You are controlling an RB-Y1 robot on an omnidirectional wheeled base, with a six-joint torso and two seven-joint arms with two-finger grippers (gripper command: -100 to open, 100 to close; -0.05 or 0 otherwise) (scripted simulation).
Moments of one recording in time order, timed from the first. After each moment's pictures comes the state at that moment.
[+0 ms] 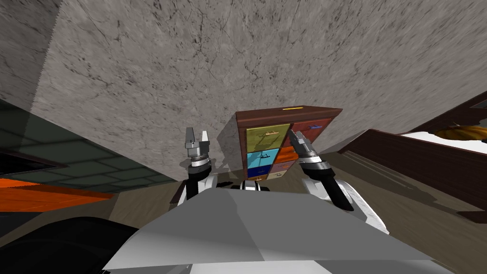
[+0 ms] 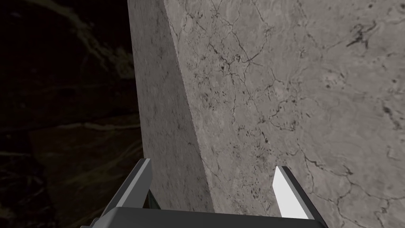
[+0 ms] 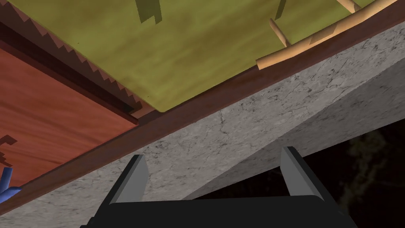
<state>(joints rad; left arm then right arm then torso) 0.48 -0.03 -0.03 -2.35 -0.05 -0.62 -0.04 0.44 -0.30 -0.07 -2.32 0.19 -0.30 0.53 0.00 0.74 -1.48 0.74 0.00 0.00</state>
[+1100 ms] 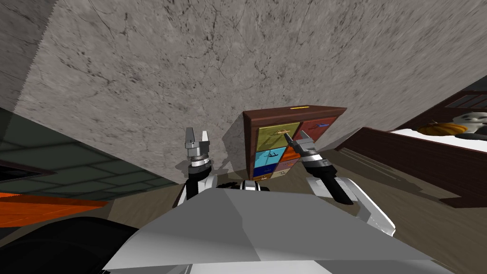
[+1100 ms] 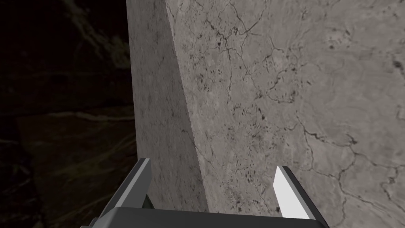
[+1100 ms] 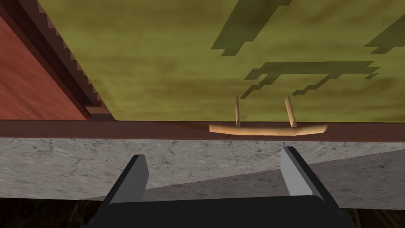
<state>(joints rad) 0.48 -0.03 -0.03 -2.35 -0.05 -0.62 -0.04 0.41 -0.37 -0.12 -2.27 0.31 -0.24 0.80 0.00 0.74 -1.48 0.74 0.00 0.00</state>
